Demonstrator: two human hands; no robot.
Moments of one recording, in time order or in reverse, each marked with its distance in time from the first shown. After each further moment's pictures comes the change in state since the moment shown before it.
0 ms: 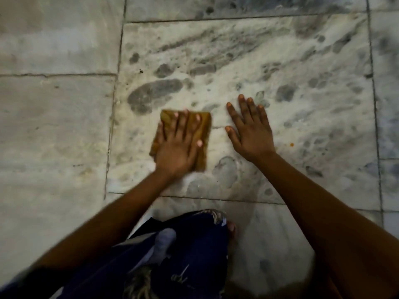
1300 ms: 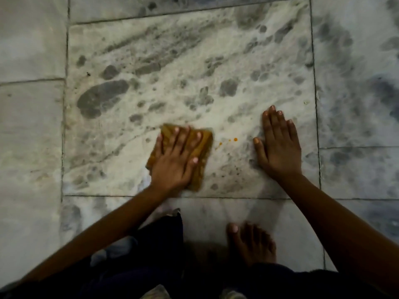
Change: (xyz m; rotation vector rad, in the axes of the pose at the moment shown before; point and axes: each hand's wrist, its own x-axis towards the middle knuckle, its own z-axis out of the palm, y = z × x) left_hand -0.008 0.115 0.014 0.041 -0.027 0.142; right_hand -0.102 0.141 -0.026 0.051 0.017 0.216
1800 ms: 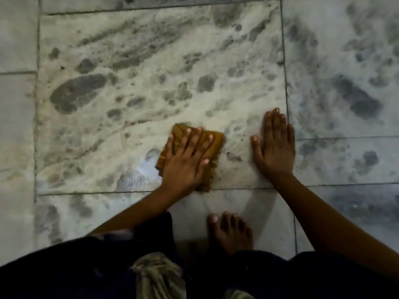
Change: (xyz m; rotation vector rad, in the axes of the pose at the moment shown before) left_hand 0.004 0.069 0.010 -0.082 0.031 0.098; right_hand -0.029 0.031 -0.008 0.020 0.046 0.187
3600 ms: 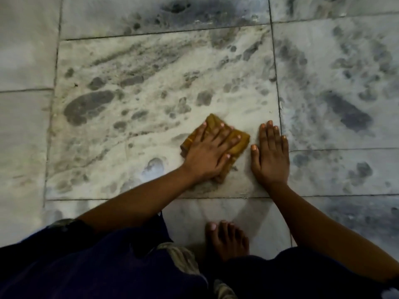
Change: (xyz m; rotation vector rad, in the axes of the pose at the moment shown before) left_hand 0.073 0.022 -0.011 0.065 -0.087 0.244; right_hand 0.004 0.002 -0.002 0.055 0.016 -0.016
